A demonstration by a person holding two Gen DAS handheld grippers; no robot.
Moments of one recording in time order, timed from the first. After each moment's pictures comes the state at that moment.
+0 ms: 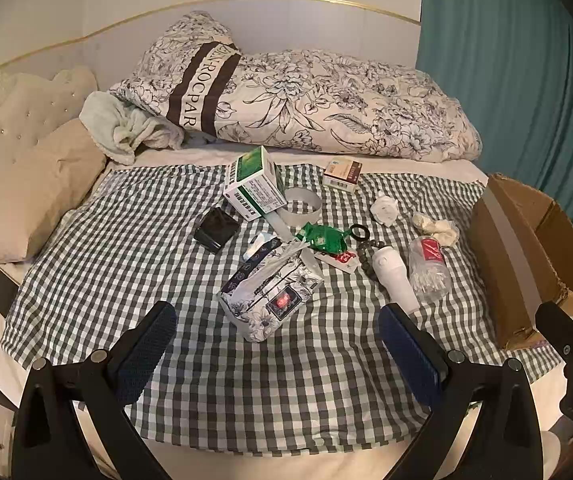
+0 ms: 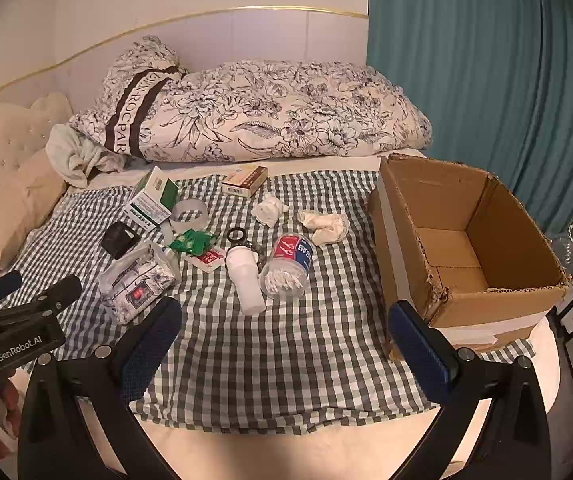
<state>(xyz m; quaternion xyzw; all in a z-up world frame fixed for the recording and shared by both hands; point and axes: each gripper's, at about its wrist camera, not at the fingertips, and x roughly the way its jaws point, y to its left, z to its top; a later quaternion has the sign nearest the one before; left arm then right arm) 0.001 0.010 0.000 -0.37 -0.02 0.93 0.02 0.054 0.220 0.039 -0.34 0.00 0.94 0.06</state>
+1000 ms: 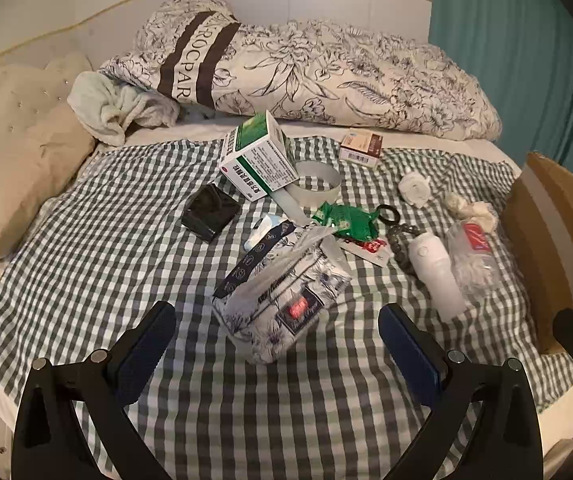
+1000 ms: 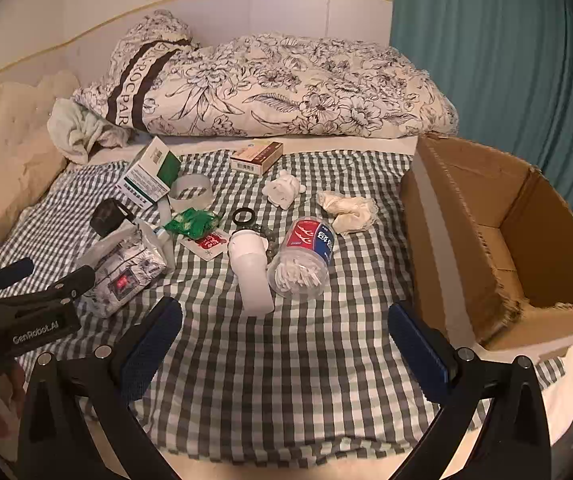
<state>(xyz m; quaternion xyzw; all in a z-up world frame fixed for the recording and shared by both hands) -0.063 0.010 -0.063 -0.40 0.00 0.92 0.01 0.002 0.222 -0.013 -0.37 -0.01 0.93 0.03</state>
